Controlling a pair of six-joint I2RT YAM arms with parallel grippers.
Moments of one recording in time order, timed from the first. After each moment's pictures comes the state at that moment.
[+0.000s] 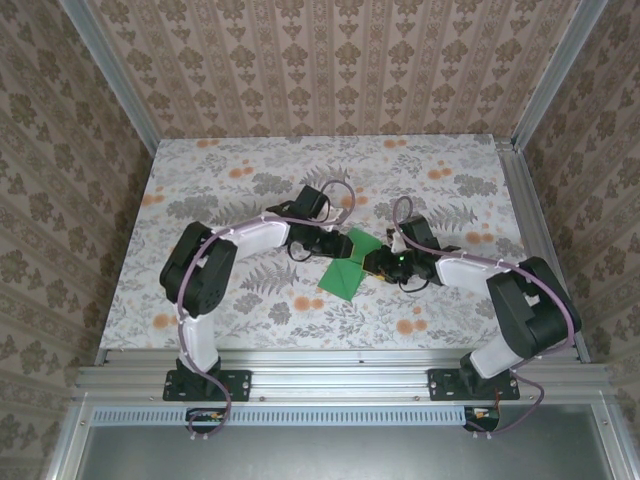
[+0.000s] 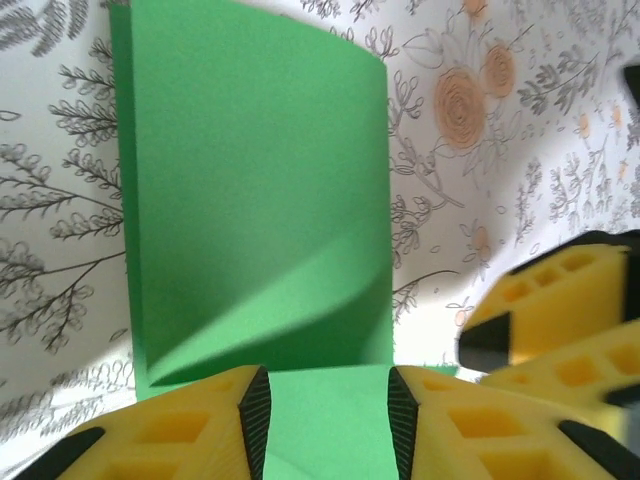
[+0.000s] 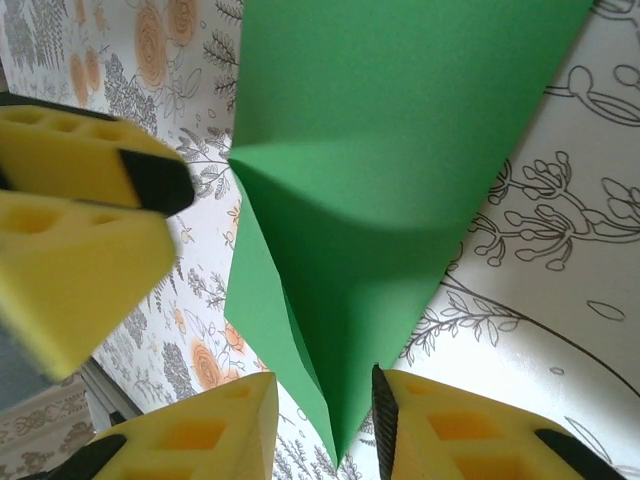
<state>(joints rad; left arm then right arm) -0.67 1.91 1.26 -0.39 0.54 -0.35 0.38 1.55 0.67 -0.03 -0.54 0.80</state>
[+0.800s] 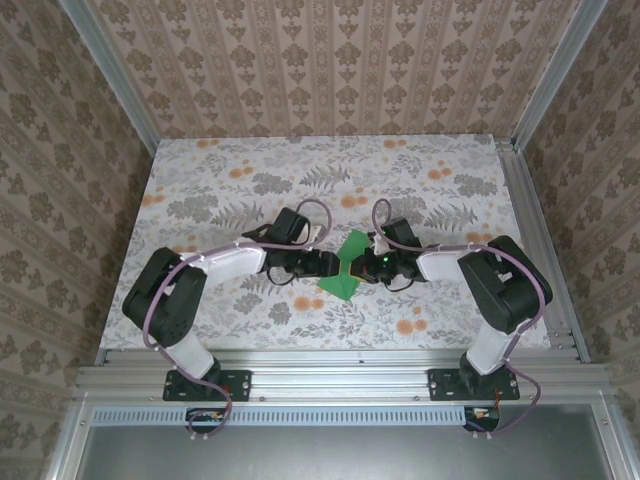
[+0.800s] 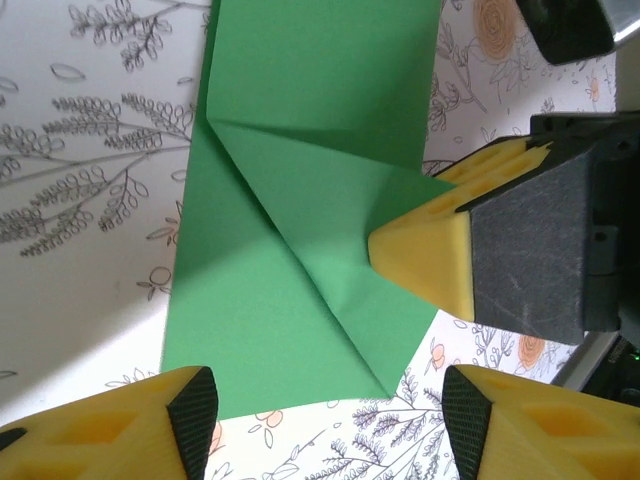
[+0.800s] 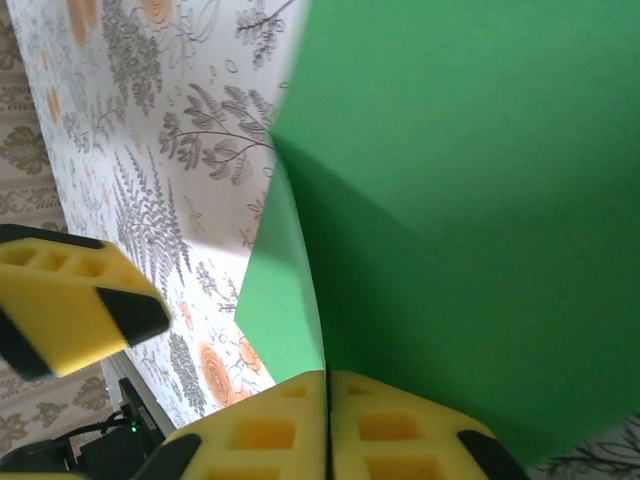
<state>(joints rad) -0.67 1.65 0.90 -0.24 0.52 -0.52 0.45 1.74 0.74 0.11 -0.62 0.81</state>
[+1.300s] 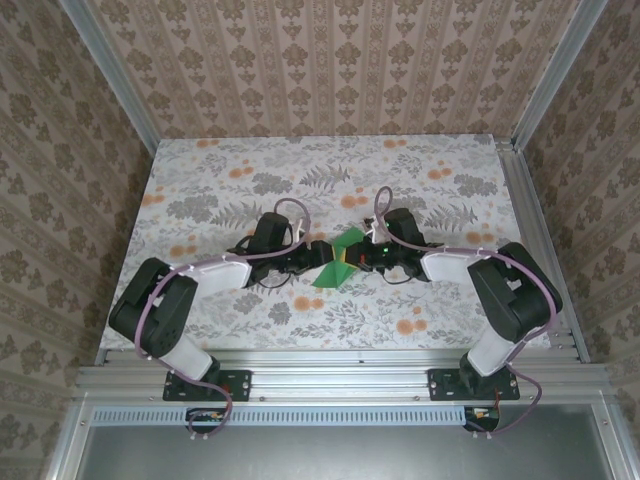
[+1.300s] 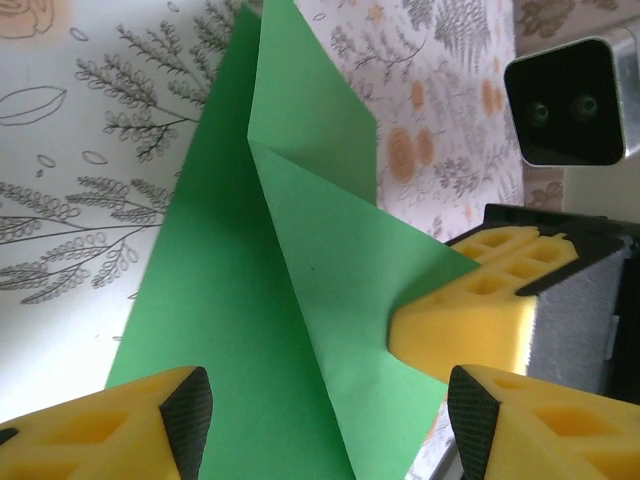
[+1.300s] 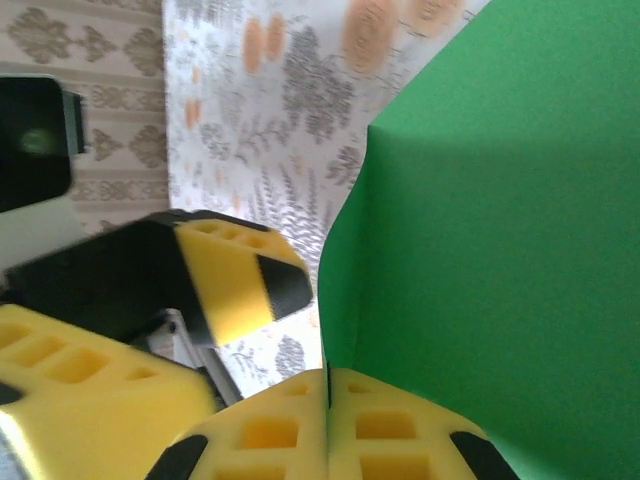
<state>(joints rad) -0.61 1.56 0.71 0.17 0.58 -0.81 0.45 1.66 0.74 0.26 -0.70 0.86</state>
